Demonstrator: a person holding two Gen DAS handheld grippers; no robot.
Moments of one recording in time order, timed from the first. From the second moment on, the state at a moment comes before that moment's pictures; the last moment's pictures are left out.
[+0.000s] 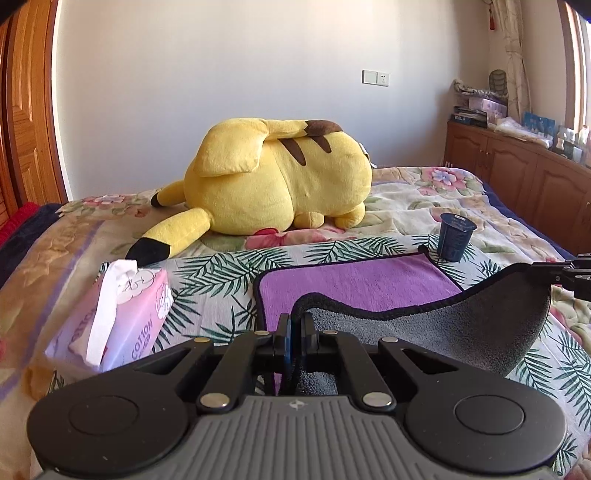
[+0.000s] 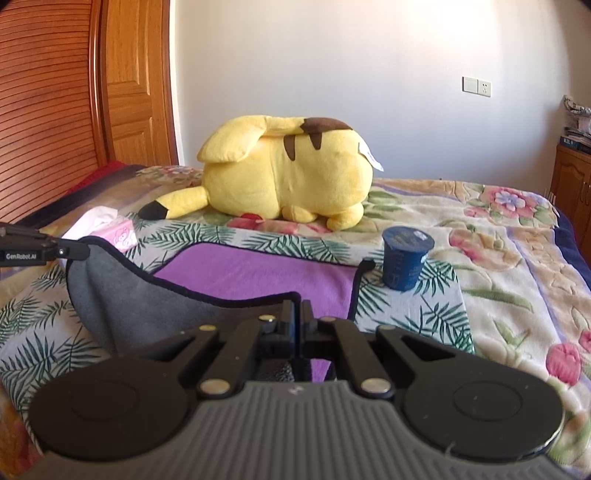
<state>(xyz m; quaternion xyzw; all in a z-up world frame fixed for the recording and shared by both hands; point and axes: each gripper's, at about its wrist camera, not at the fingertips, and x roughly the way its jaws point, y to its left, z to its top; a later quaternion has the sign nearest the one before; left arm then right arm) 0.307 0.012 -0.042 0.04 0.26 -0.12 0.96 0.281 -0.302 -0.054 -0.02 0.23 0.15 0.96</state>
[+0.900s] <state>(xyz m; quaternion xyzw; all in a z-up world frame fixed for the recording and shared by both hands) 0.360 -0.001 -0.006 0.06 0.23 -0.11 0.96 0.330 -0.297 -0.025 -0.06 0.17 0.15 0.97</state>
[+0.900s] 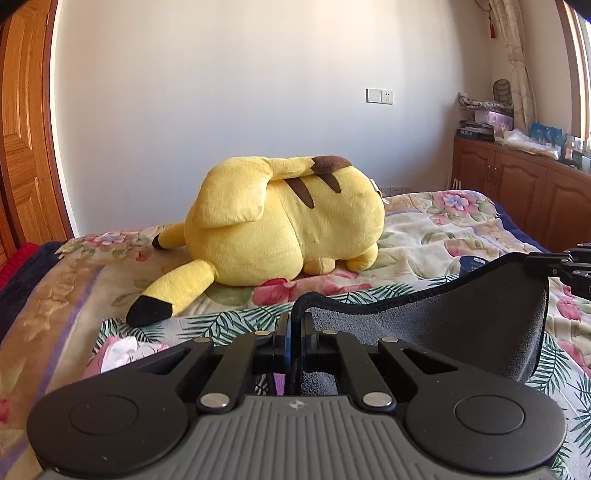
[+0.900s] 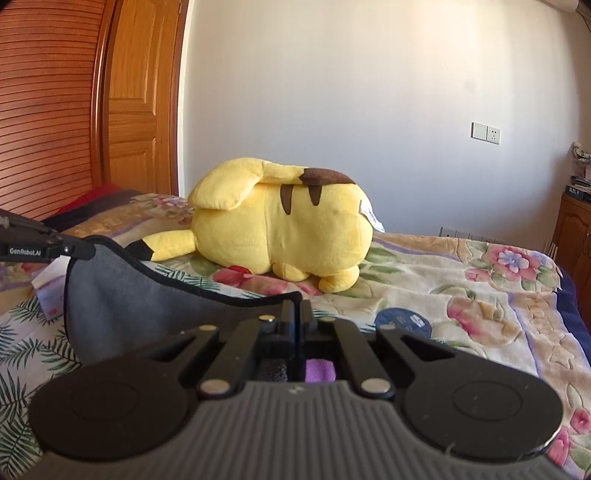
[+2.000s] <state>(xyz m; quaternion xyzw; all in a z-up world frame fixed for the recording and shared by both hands) 0.451 -0.005 -0.081 0.07 0.26 -0.06 0.96 0.412 -0.292 -0.097 -0.10 0.19 0.11 0.97</state>
